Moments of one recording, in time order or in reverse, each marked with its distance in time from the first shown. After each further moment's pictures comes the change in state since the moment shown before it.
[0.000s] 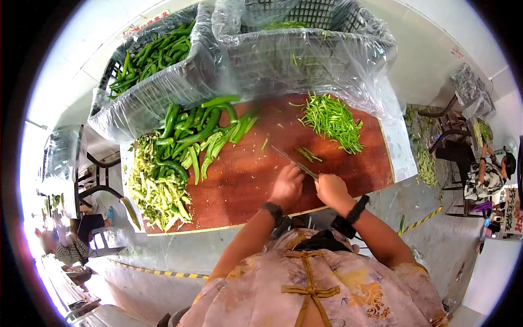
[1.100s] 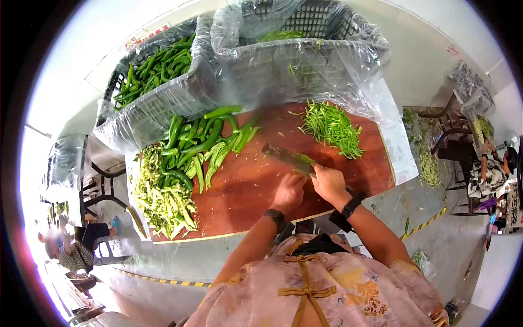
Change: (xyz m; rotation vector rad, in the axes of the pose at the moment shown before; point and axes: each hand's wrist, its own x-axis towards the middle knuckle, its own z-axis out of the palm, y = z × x) left_hand -0.001 -0.005 0.003 -0.063 0.019 0.007; right_hand 0.029 -0.003 -0.009 -0.019 0.292 -0.108
